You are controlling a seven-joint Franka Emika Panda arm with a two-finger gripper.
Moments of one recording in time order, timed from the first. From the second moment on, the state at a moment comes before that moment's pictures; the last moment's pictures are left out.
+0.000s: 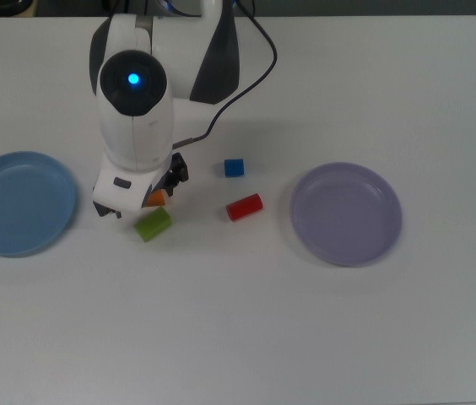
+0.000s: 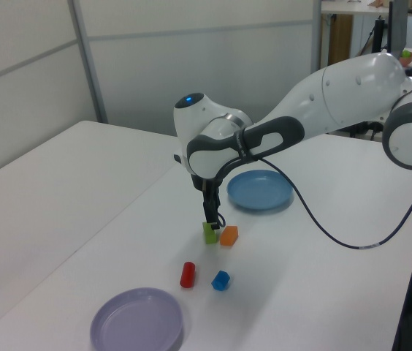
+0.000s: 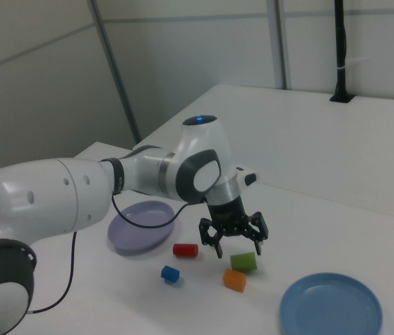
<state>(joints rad) -0.09 0.51 0.03 -1.54 -0.16 2.02 -0.48</state>
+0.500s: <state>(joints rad) -0.08 0.59 0.03 -1.54 -0.18 2.08 -0.48</state>
